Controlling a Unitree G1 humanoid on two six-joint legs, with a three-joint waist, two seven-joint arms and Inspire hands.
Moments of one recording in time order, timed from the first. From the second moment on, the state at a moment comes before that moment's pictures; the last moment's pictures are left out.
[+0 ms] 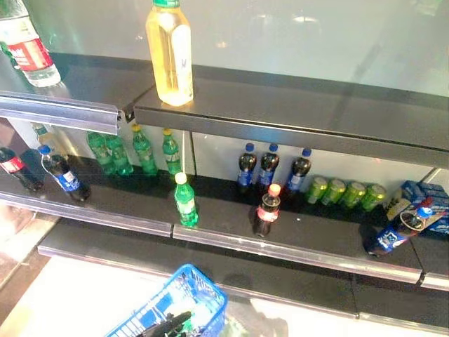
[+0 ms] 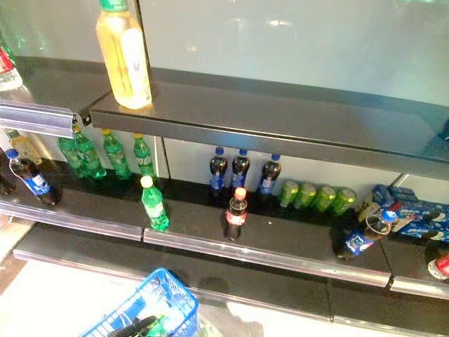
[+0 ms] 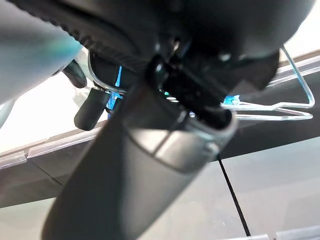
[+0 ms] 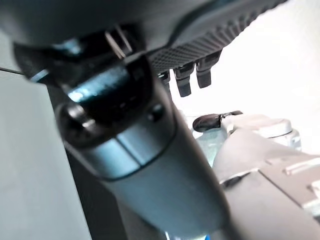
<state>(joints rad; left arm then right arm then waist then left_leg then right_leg) 0.04 0.36 0.02 1.23 -0.77 0.25 -0.63 0.08 -0.28 0.01 1.31 0.20 -0.06 0.14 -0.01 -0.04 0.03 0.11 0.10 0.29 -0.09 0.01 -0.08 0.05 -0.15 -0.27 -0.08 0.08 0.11</state>
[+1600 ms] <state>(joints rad) -0.27 0.42 -0.15 0.95 -1.07 0.19 -0.58 -0.21 -0.59 0.30 0.34 -0.12 -0.29 -0.08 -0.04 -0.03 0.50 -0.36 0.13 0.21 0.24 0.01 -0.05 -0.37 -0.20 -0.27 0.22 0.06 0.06</state>
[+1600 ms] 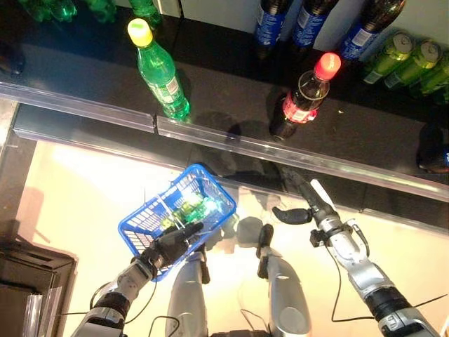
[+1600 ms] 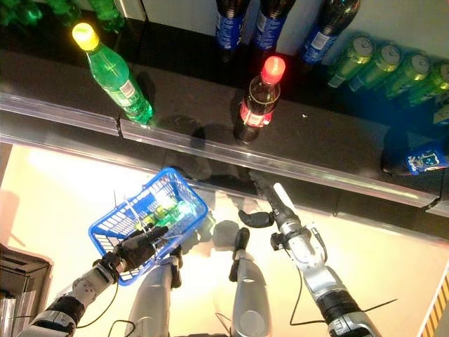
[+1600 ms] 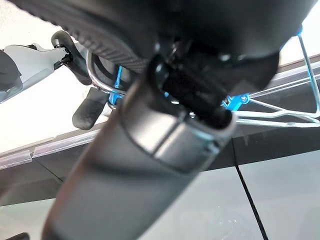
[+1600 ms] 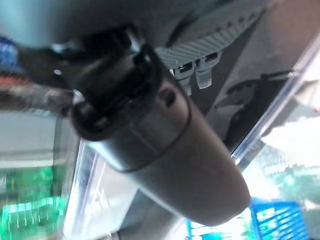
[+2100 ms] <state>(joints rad) -0.26 0.43 -0.19 0.95 -1.11 0.17 -0.58 -0.17 -0.67 0.29 0.22 -0.23 -0.38 -0.26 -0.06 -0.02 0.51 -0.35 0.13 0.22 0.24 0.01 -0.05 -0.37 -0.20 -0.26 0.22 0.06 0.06</state>
